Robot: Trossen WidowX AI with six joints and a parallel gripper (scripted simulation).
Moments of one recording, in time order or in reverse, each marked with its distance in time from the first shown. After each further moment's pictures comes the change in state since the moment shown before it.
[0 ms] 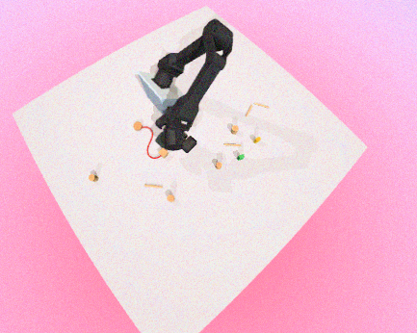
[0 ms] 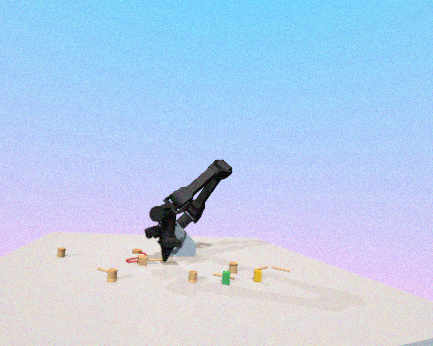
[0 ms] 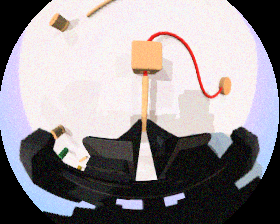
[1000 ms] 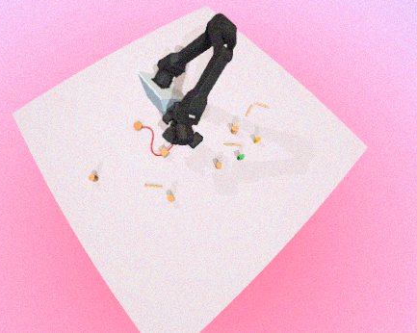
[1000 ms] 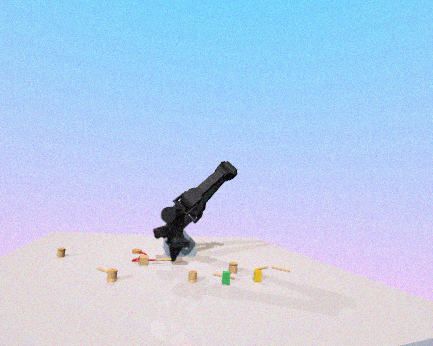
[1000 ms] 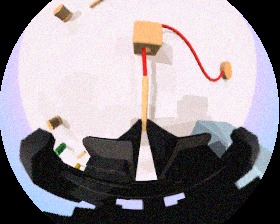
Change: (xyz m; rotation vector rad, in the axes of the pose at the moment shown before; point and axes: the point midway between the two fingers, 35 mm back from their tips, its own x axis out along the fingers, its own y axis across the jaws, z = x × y) arm -0.001 0.005 -0.032 0.024 0.001 -0.007
